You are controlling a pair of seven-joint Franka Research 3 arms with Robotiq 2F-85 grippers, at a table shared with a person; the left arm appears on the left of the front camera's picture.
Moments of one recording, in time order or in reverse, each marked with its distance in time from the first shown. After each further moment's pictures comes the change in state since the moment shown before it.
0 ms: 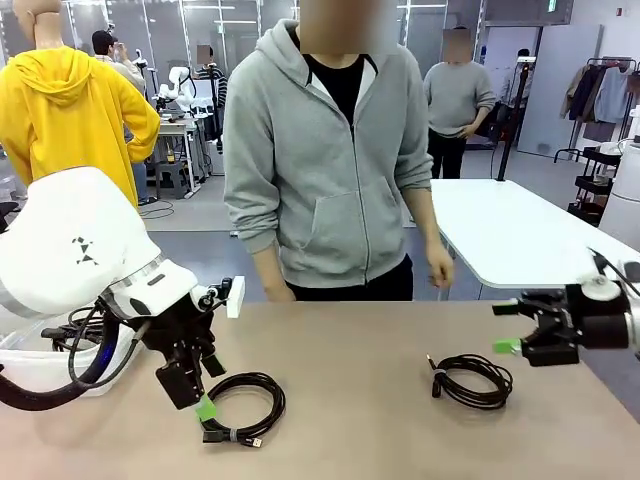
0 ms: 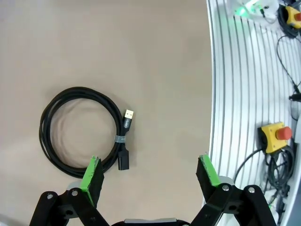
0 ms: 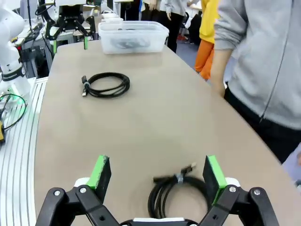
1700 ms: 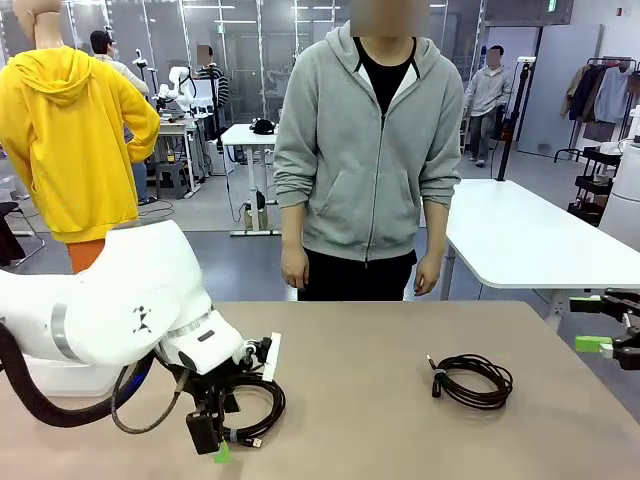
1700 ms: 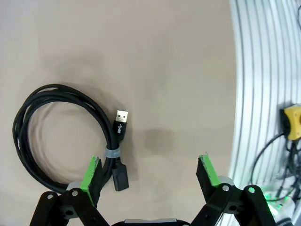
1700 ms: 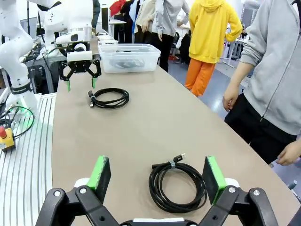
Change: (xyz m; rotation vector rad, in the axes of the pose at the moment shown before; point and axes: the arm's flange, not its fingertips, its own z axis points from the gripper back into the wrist) left arm 0.013 -0.003 -0.080 0.025 0.207 -0.078; right arm -0.002 0.012 0.101 -0.042 -0.120 0.007
